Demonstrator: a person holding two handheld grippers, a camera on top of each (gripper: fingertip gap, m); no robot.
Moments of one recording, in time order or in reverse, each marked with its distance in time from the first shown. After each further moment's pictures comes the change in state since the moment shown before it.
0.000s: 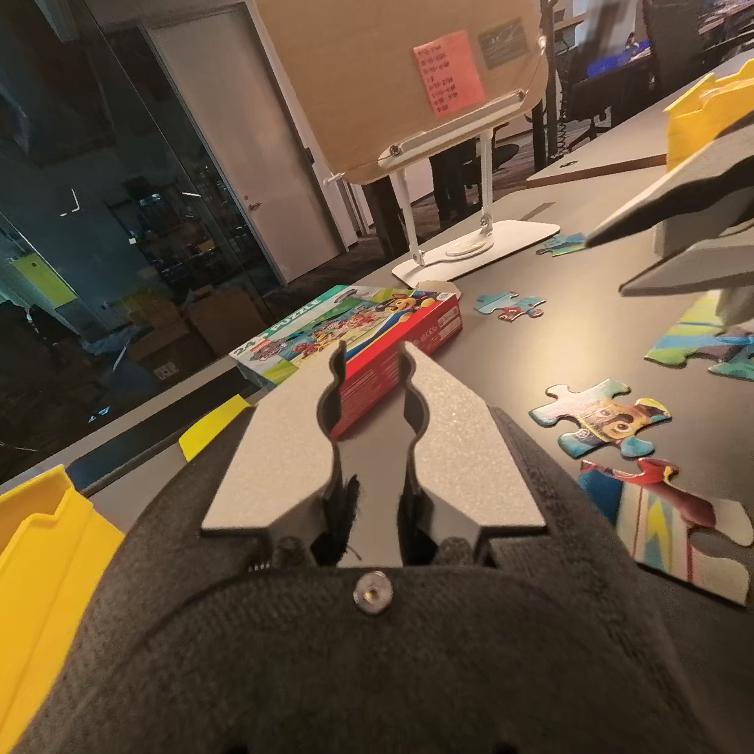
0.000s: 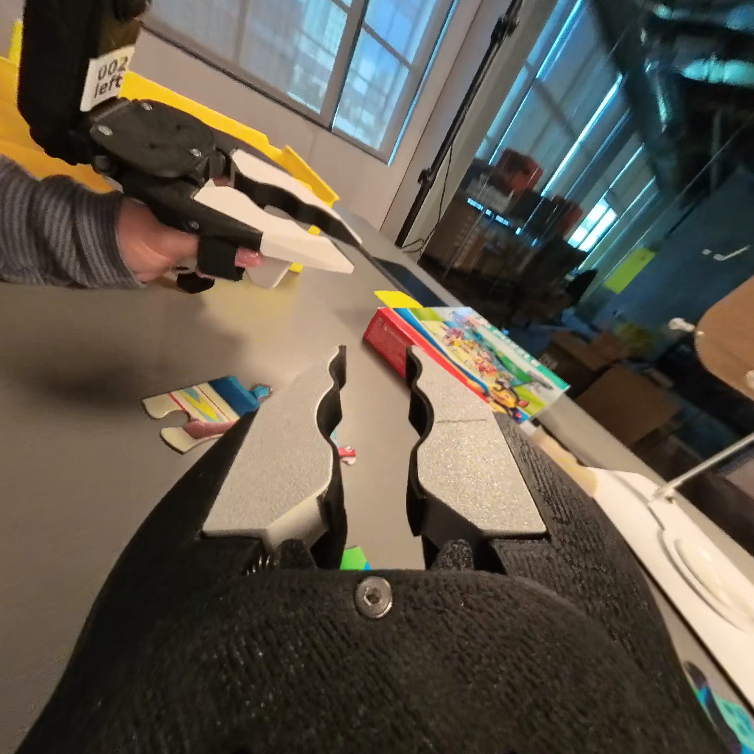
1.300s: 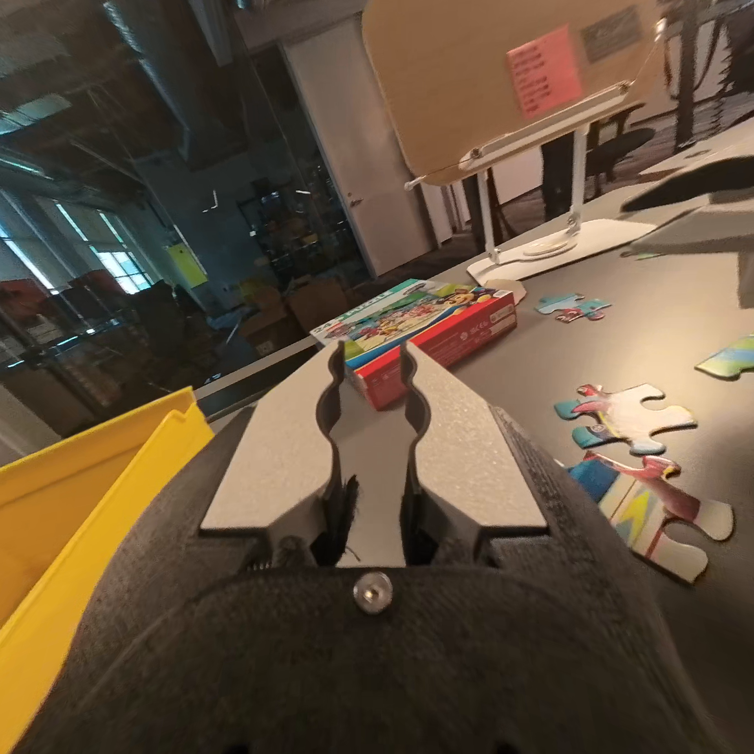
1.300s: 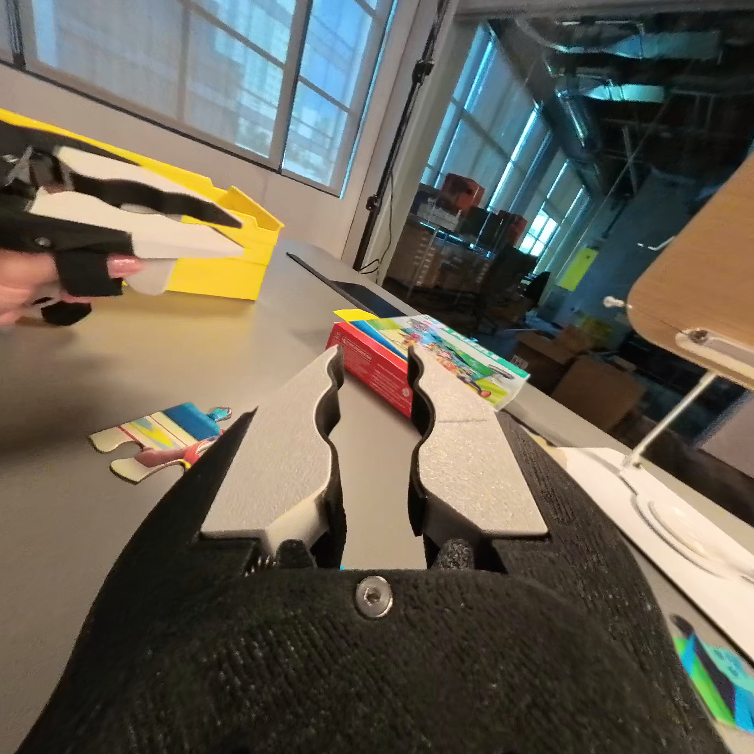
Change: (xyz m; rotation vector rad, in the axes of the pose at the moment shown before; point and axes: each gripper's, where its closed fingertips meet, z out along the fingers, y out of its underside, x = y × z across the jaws) left arm -0.008 -0.008 -0.043 -0.014 -0.276 0.032; right arm 0.029 -0.001 -0.009 0.081 0.129 0.075
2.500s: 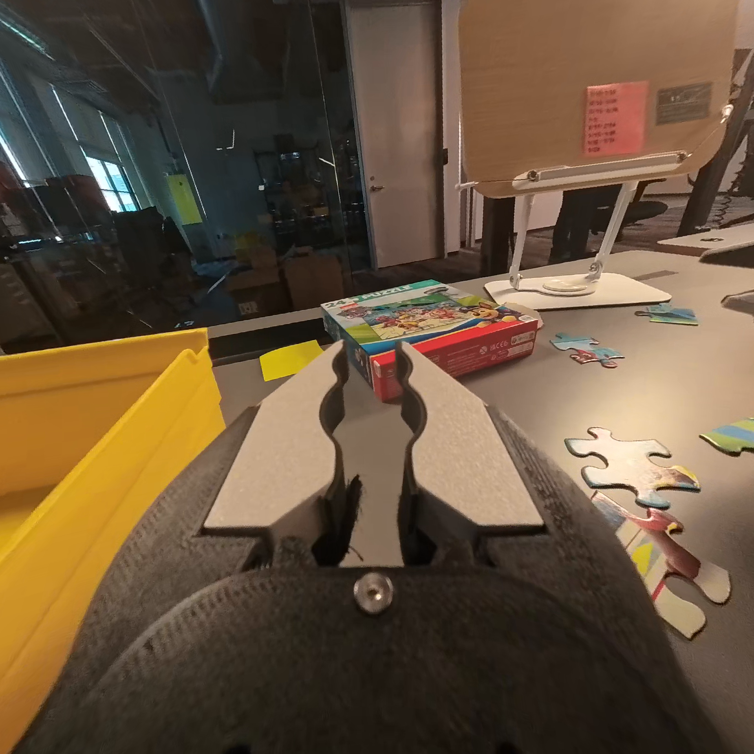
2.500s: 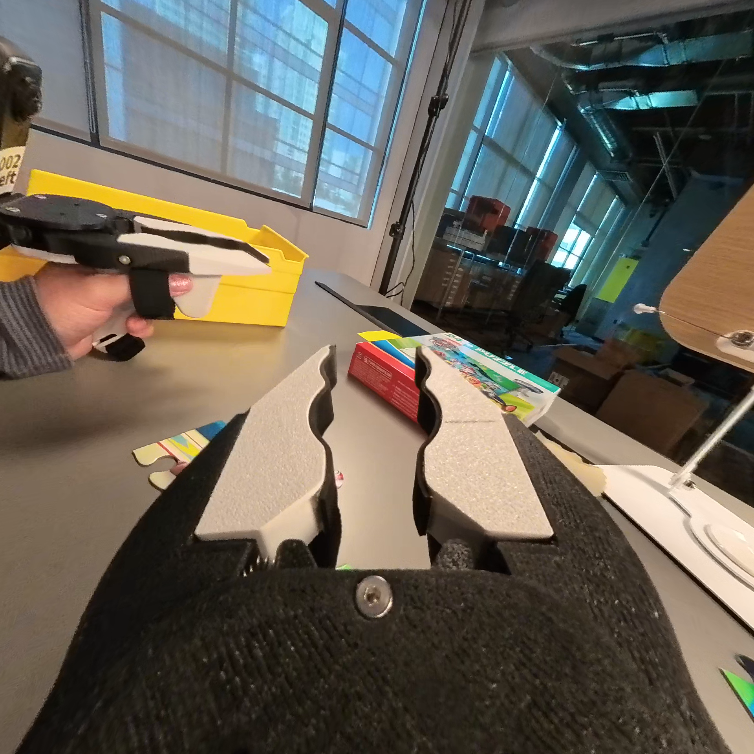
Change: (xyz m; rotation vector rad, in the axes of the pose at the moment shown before) left arm -0.027 0.014 0.004 -0.024 -0.061 -0.259; right arm -0.003 -0.010 -0.004 0.071 -0.068 0.087
